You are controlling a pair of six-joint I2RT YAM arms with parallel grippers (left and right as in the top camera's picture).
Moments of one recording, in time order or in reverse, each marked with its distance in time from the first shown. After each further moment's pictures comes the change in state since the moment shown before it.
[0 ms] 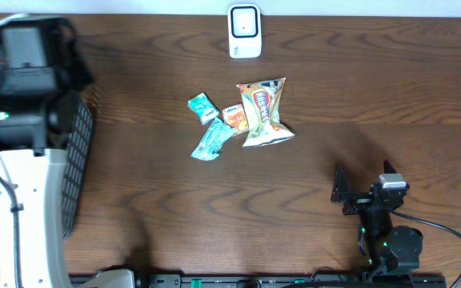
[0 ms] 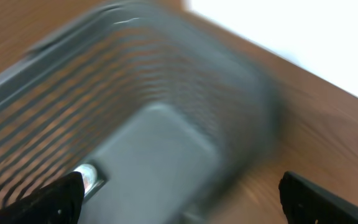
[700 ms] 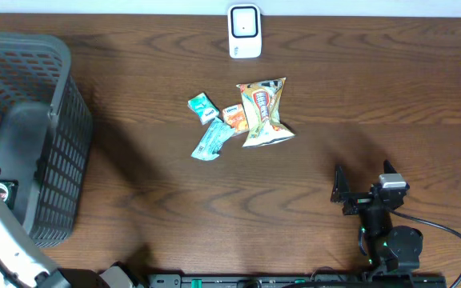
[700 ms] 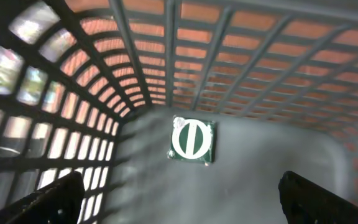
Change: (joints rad) left arm 0.601 0.009 -0.309 0.062 0.066 -0.409; right arm 0.000 0.000 0.000 0.000 0.000 0.000
